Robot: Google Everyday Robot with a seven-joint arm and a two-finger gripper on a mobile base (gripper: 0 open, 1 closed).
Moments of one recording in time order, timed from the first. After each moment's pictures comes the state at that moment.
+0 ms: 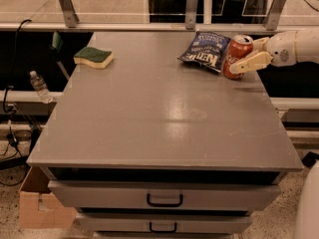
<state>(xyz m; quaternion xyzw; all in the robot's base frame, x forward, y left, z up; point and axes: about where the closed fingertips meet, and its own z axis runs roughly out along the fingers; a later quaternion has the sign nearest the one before) 0.714 -0.263 0.882 -0.42 0.73 0.25 0.48</state>
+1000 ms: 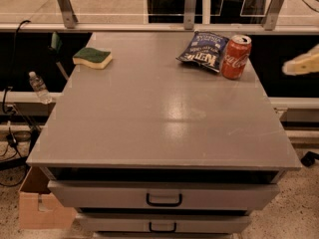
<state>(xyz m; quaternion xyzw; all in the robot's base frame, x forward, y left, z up) 0.596 -0.322 0.987 -0.40 0.70 0.15 0.57</state>
